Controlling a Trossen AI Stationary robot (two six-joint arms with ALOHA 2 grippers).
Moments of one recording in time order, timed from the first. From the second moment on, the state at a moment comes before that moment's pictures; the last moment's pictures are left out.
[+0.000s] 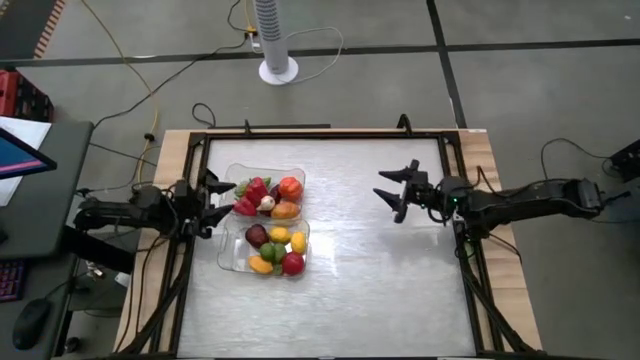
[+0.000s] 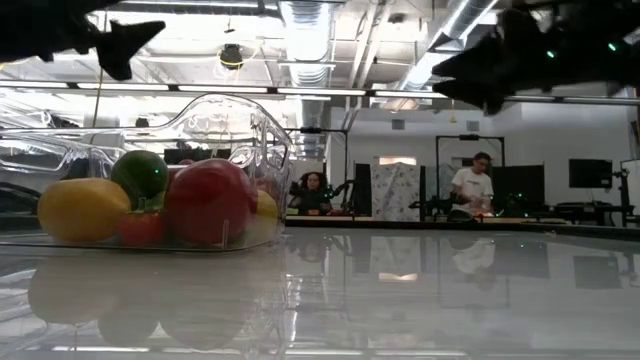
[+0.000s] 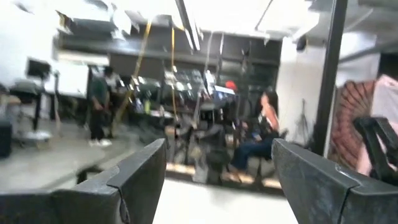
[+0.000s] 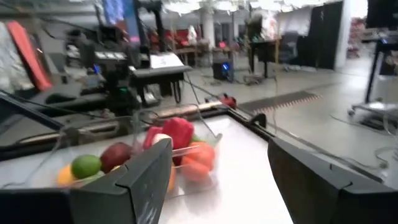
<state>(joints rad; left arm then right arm) -0.07 0.02 0.10 0.27 -0.20 -0.09 -0.10 0.84 0.23 0.67 0.24 0.07</state>
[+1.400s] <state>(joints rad) -0.07 0.01 0.01 0.19 -0.38 0.12 -0.11 0.12 0.01 0.21 0.34 0.13</state>
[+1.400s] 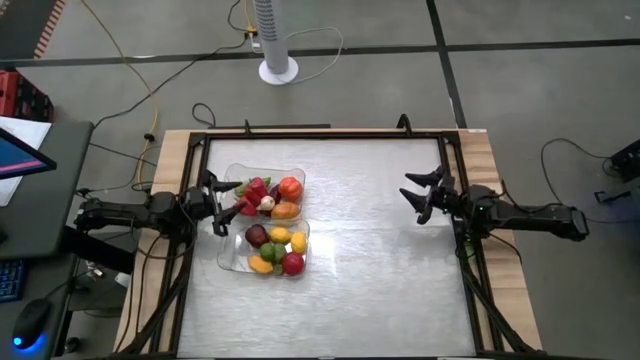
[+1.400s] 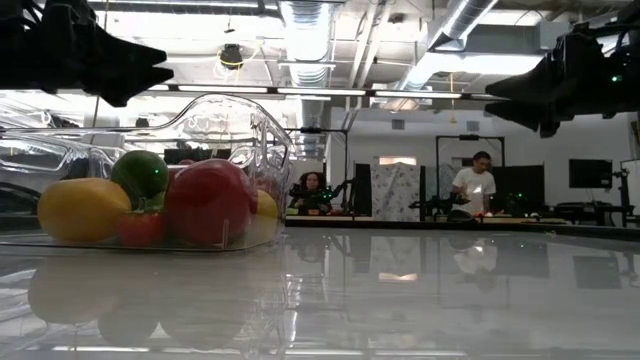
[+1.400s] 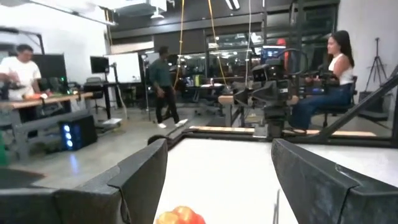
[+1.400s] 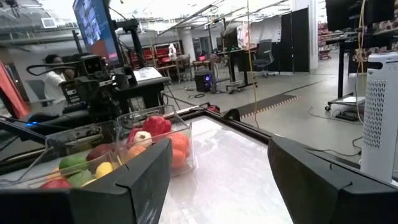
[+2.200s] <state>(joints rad) -0.07 0.01 0.01 0.06 -0.37 0.09 -0.11 0.12 0.01 0.09 0.34 0.13</state>
